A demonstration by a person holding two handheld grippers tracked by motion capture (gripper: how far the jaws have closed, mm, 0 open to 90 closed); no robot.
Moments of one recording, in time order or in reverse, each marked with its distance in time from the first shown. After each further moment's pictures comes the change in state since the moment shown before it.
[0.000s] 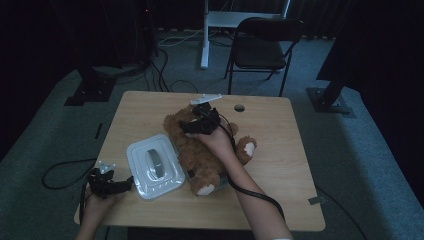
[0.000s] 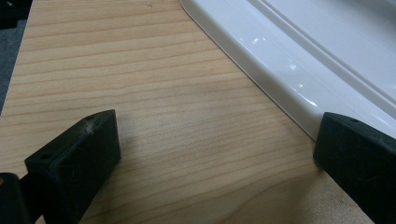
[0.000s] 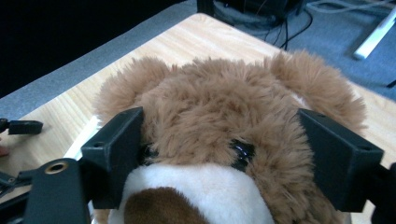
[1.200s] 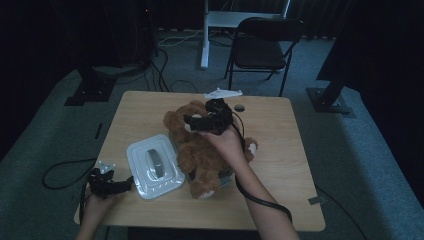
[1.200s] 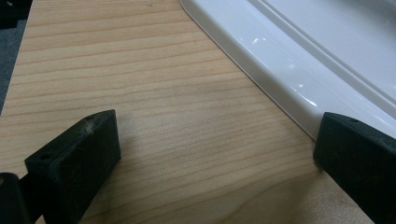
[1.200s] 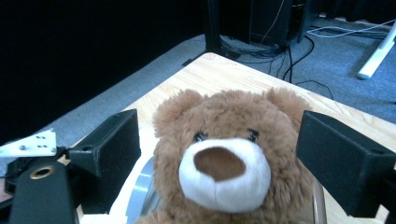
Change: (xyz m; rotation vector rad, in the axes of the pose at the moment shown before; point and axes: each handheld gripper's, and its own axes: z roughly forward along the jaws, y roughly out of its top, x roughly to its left) left arm 0.000 0.000 0.000 0.001 0.000 0.001; right arm 0.008 0.015 -0.066 -0.129 0.034 0.056
